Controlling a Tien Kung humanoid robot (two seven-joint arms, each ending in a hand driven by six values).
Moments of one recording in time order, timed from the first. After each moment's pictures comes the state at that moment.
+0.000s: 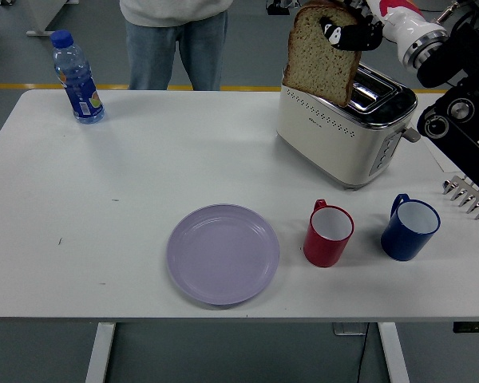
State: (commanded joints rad) left arm -0.07 0.06 -1.09 -0.18 1.04 0.13 0.23; right arm 1.07 -0.36 0.77 1.24 -1.56 -0.17 -0.31
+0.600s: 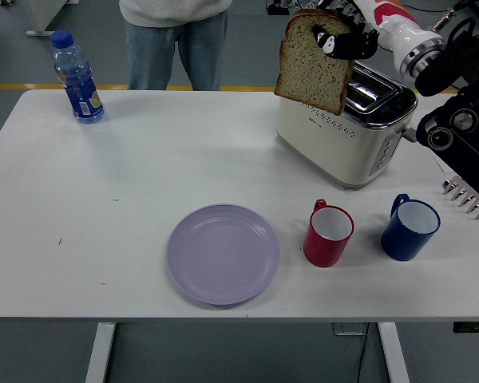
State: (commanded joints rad) left arm -0.08 0.06 -1.10 -0.18 1.05 0.13 0.23; right arm 1.04 -0.38 0.77 1.33 -1.54 -0.16 -0.33
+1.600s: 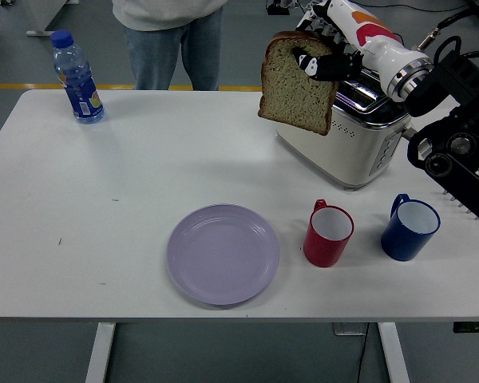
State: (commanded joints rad) left arm -0.07 0.06 -1.09 -0.18 1.04 0.13 0.23; right arm 0.99 -0.39 0.76 1.47 -1.54 -0.14 -0.36
